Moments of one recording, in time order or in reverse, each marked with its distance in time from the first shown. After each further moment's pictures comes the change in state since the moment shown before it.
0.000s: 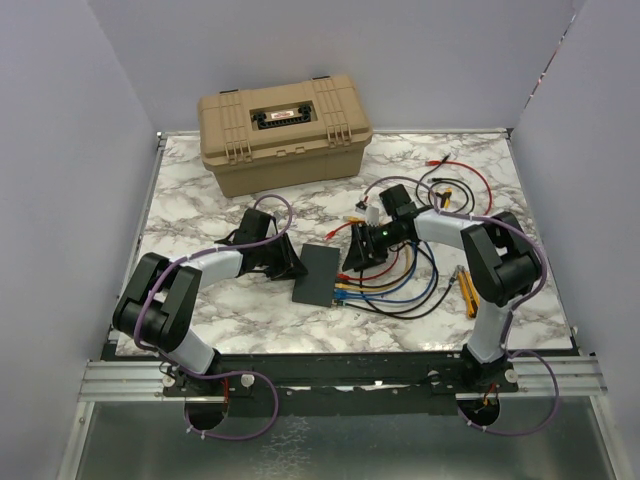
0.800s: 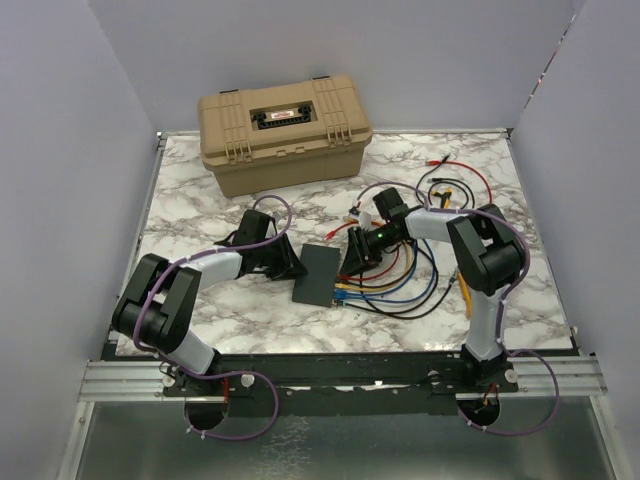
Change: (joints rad) left arm 0.000 -0.005 -0.014 0.020 0.000 -0.008; right arm 0.023 0.126 0.067 -0.014 -0.085 -0.031
